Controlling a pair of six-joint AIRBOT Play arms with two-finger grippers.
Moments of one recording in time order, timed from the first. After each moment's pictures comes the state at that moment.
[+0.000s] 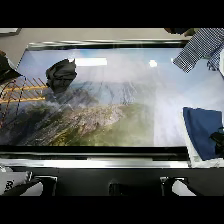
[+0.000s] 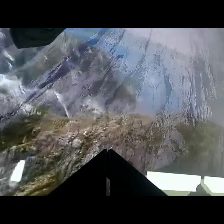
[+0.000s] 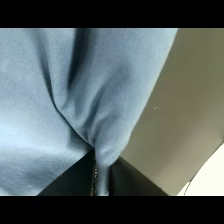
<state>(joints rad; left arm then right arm) 0.16 -1.19 1.77 1.21 -1.50 -1.74 -0.59 -1.23 1.03 -1.93 1.68 2.09</state>
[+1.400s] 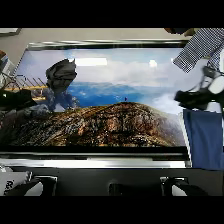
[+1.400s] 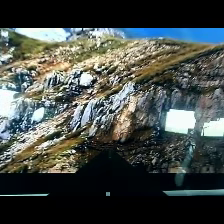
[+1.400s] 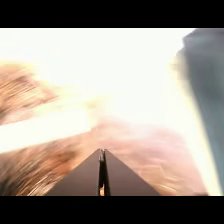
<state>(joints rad) 0.16 -1.07 1.31 1.24 -1.46 -1.60 -0.04 -1.22 1.28 -1.49 1.27 1.75</state>
